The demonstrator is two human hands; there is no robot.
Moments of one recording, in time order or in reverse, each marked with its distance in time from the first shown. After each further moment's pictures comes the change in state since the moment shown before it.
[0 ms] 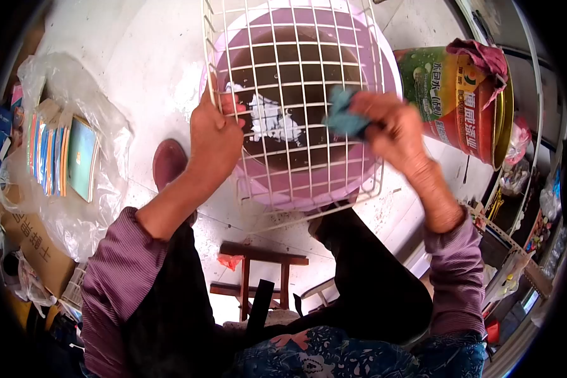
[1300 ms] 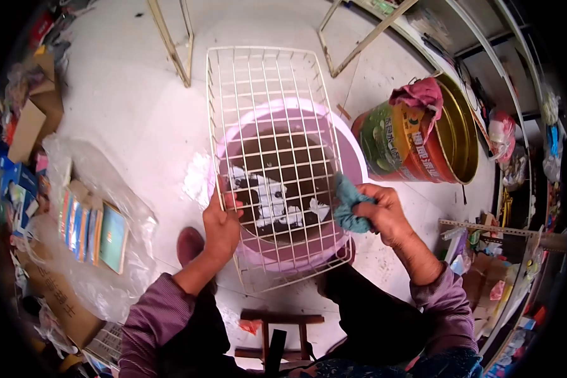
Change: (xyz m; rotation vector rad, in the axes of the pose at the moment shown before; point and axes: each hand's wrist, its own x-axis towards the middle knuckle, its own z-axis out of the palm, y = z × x) left_hand -0.005 0.002 -0.005 0.000 -0.064 0.053; right_hand -0.047 -0.036 -0.053 0.998 0.091 0.689
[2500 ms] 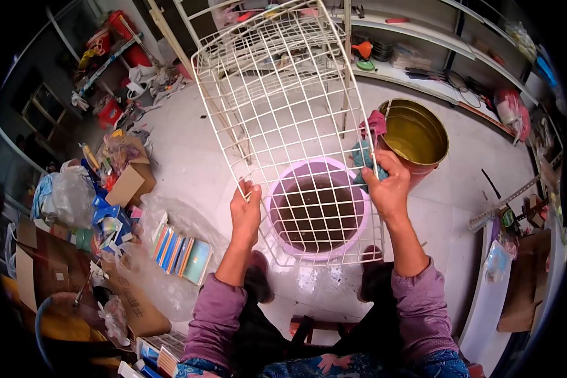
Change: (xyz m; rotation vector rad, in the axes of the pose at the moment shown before) left_hand -0.107 0.199 0.008 0.075 0.093 0.349; right_hand -0.132 -0.061 -0.019 -0.031 0.644 -1.154
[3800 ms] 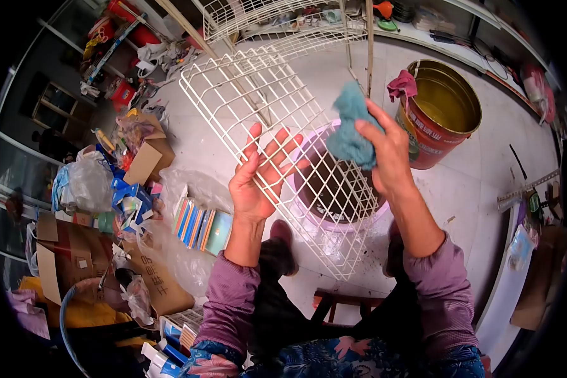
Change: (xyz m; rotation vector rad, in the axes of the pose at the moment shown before) left_hand 0.001 0.032 -0.013 -0.863 -0.594 0.002; right_hand -0.003 -0.025 0.064 0.878 -0.130 0.676
